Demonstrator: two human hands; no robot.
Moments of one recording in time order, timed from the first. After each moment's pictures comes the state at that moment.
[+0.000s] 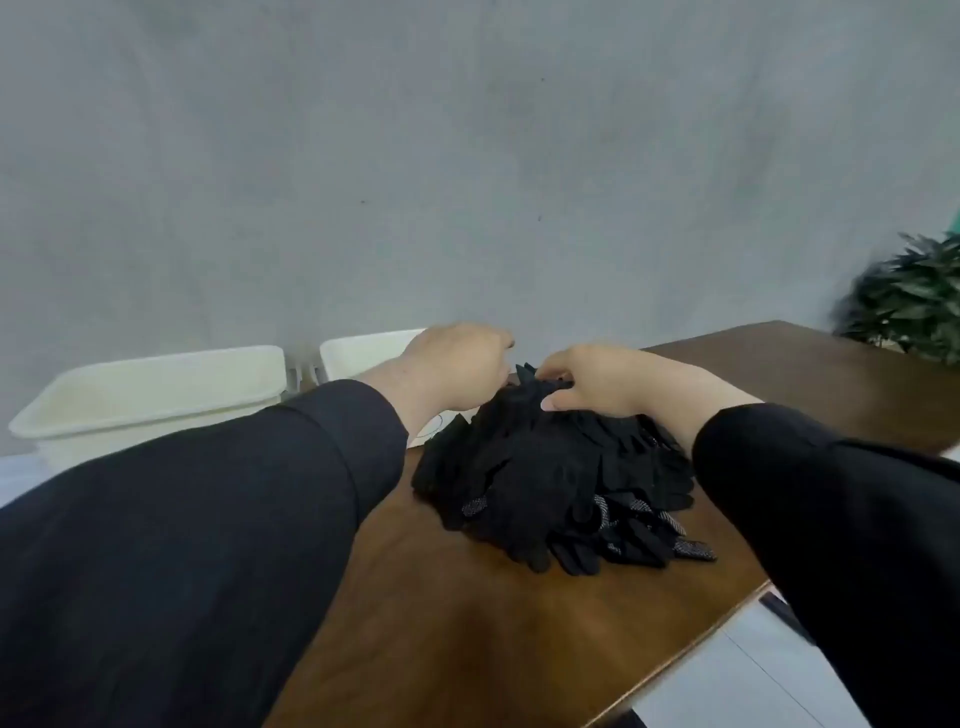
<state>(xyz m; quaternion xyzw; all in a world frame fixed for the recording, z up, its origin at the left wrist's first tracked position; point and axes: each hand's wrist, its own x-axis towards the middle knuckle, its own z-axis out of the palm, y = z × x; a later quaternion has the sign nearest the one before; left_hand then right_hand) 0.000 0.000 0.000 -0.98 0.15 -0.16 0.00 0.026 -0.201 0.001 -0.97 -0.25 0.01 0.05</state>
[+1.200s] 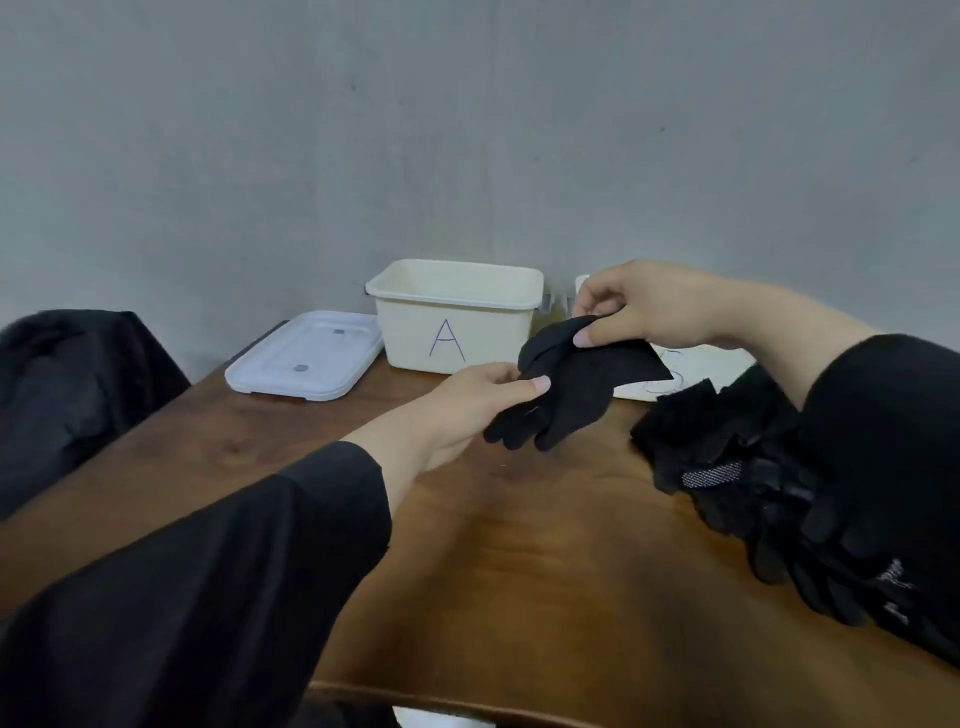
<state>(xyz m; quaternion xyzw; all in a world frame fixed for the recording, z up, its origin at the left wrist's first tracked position) -0.149 0.137 -0.112 -0.75 -0.14 -0.09 -0.64 -0.015 -0.028 0.008 -0.82 -0.50 0.14 0.24</state>
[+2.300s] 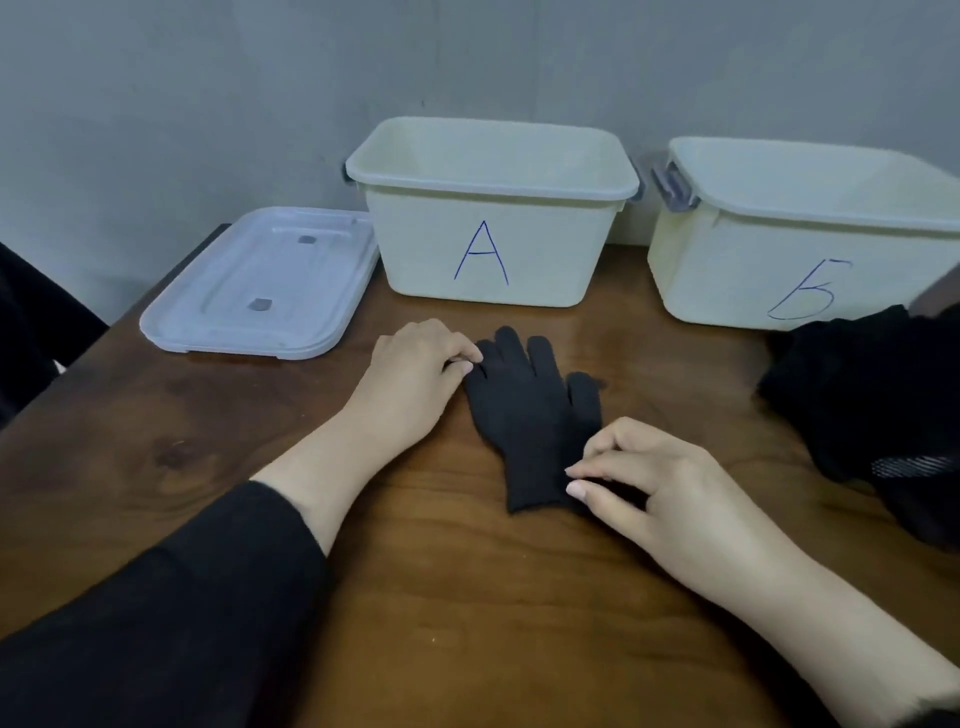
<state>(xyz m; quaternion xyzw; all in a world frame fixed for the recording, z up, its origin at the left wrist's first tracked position) -0.129 0.305 -0.217 -0.95 -0.14 -0.17 -0.20 -0.067 0.036 -0.208 -0.83 -0.49 0.05 0.28</state>
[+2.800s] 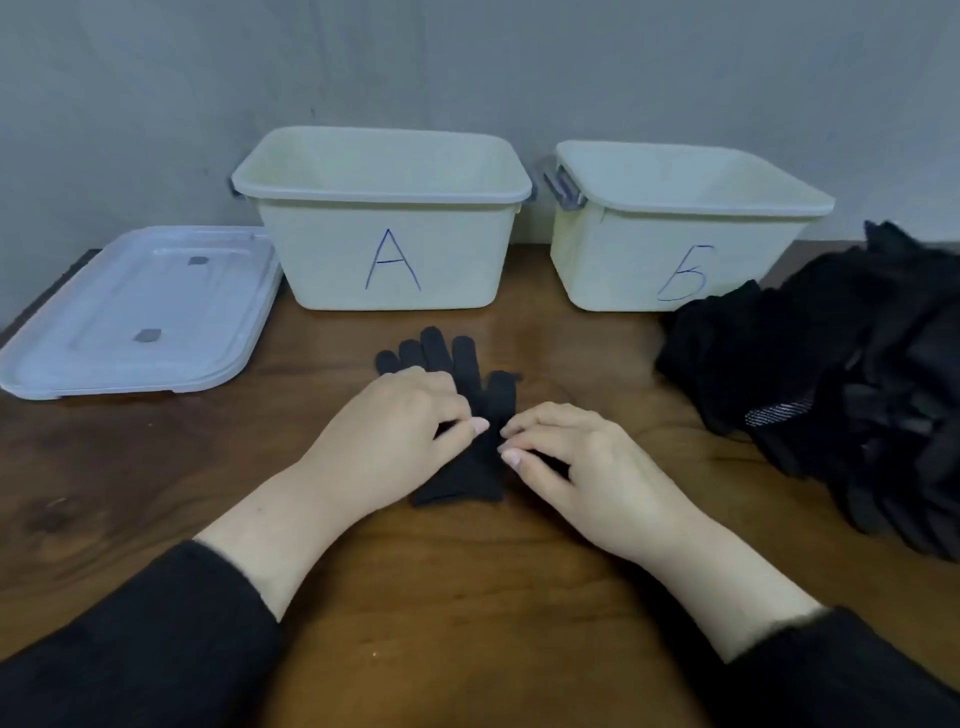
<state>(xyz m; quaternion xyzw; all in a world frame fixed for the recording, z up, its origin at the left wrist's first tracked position) -0.136 0.251 -0.205 -0.98 0.06 -0.13 -0.14 -0.069 0.035 -0.210 -0.84 -0.47 -0.01 0.27</state>
